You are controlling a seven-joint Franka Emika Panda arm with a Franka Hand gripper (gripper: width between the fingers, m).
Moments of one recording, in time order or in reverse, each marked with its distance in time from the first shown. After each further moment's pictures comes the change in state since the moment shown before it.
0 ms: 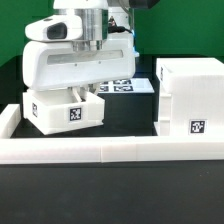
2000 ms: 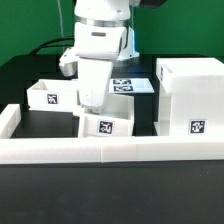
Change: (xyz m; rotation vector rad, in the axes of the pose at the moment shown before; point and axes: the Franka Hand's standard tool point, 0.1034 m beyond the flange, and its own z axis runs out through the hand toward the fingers) arm 0.010 -0.031 0.005 0.137 -0.140 -0.850
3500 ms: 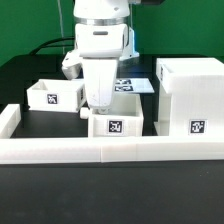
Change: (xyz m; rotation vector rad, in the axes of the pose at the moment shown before) arm 0.002 0.005 -0.001 -0.014 0.075 -0.035
